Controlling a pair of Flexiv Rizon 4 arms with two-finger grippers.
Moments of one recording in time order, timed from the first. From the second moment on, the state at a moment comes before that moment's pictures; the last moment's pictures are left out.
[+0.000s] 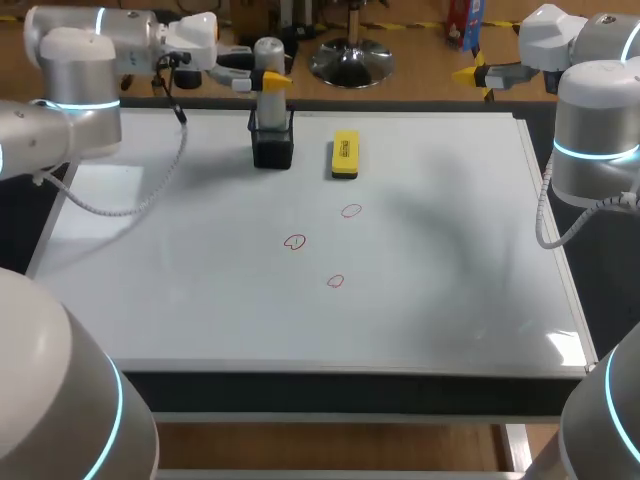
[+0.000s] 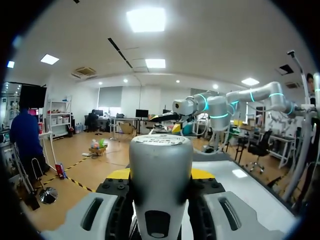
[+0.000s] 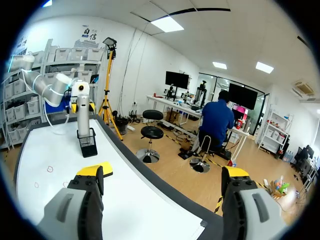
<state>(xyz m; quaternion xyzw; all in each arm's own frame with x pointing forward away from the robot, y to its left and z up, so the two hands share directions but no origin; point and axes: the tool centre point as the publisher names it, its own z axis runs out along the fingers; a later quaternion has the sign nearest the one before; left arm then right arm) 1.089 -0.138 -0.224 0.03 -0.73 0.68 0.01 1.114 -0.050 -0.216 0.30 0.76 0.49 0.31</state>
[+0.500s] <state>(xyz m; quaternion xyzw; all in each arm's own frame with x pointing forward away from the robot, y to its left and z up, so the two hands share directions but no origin) 1.081 -0.137 -0.187 0.01 -0.74 0.67 -0.03 1.114 -0.050 -0.216 0.30 0.76 0.49 0.31</state>
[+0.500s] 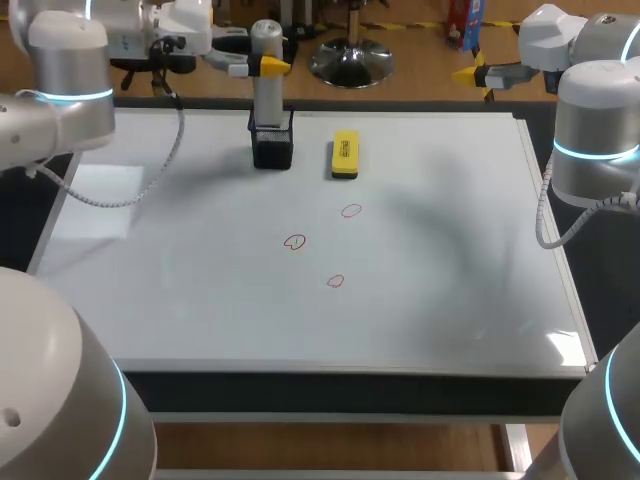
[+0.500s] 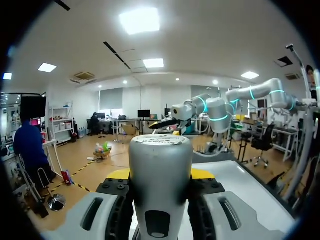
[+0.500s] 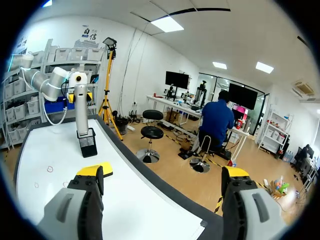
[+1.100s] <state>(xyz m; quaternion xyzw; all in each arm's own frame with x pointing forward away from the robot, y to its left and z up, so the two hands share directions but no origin) 1.070 -0.129 -0.152 -0.02 -0.74 0.67 -0.04 1.114 -0.050 -0.216 0.30 0.76 0.49 0.31</state>
